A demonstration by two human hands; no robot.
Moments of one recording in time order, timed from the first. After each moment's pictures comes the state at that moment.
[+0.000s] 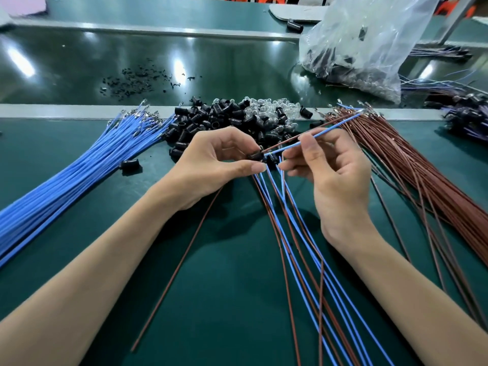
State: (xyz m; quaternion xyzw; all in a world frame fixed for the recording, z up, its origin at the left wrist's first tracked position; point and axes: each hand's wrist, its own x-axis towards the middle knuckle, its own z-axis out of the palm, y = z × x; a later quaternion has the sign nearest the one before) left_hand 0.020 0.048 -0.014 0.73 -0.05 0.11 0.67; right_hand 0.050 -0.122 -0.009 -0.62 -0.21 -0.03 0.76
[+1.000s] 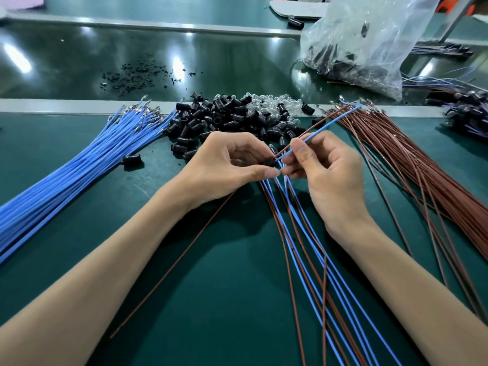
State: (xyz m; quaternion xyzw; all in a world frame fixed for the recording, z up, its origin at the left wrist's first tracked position) left_hand 0.016 0.038 -0.010 0.77 -0.08 0.09 0.62; right_hand 0.056 -0.122 -0.015 -0.72 -0.20 -0.04 0.67
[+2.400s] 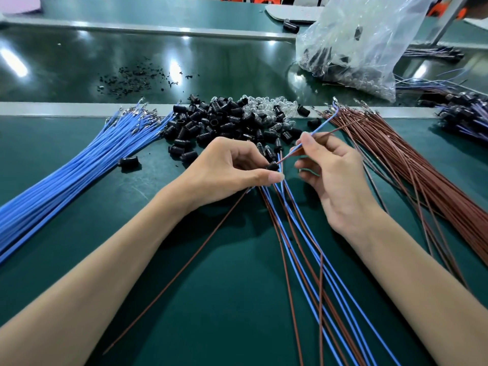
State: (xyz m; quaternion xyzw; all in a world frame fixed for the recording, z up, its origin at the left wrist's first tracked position) left_hand 0.016 0.035 -0.009 0.80 -0.05 0.05 0.59; right_hand 0.064 -0.130 -0.005 -0.65 -0.07 0.09 0.75
